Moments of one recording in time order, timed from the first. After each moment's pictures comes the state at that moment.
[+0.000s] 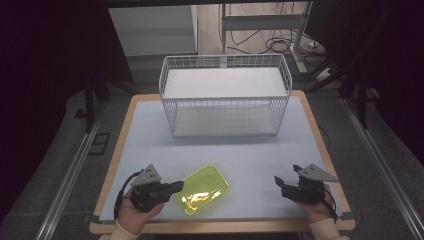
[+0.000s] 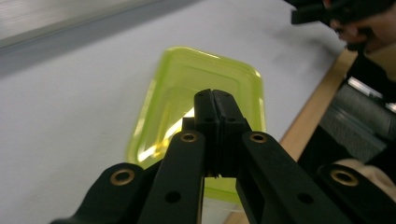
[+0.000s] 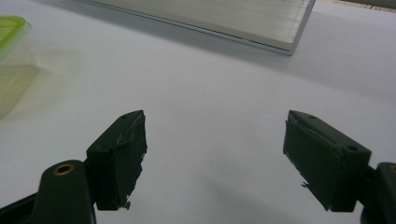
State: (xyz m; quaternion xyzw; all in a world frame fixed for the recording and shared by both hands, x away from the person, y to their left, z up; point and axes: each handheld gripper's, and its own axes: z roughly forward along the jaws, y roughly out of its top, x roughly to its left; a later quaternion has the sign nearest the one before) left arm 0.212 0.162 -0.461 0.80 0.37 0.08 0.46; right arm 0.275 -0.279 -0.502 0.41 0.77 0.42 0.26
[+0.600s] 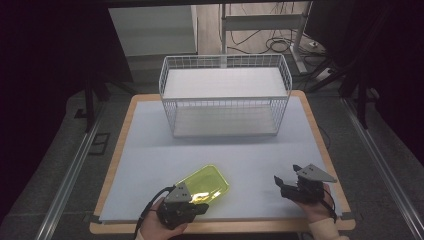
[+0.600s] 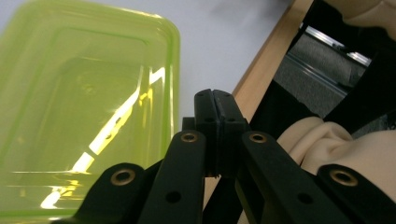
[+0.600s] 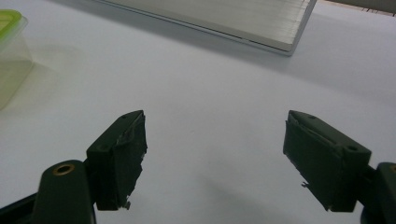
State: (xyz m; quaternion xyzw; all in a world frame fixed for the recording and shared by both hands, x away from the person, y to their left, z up) left arm 0.197 0.106 -0.486 0.85 0.31 0.02 0.42; right arm 0.275 -0.277 -0.503 0.41 0.77 0.41 0.27
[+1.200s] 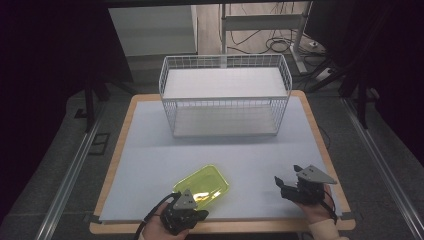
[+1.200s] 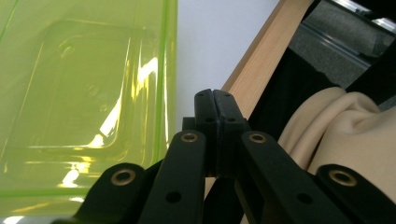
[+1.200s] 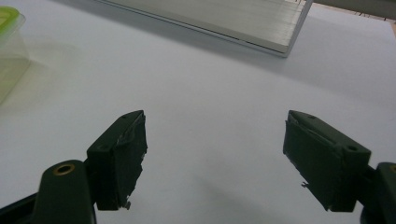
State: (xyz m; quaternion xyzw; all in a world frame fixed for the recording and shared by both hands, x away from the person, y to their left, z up) left arm 0.192 0.101 -0.502 0.88 0.31 0.03 0.37; right arm 0.271 -0.276 -0.502 0.40 0.77 0.41 0.28
